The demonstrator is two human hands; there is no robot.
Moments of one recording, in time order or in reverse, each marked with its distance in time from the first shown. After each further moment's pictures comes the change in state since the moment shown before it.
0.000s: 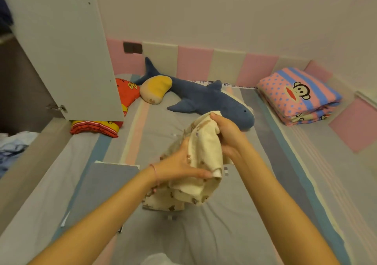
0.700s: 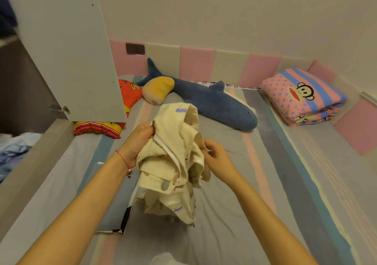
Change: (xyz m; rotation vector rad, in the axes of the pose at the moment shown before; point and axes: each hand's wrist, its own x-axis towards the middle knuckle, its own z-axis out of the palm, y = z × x) left_hand -0.010 -0.006 -0.075 -0.430 0.449 0.007; right_hand 0.012 0.070 -0.027 -0.819 -0.040 -0.476
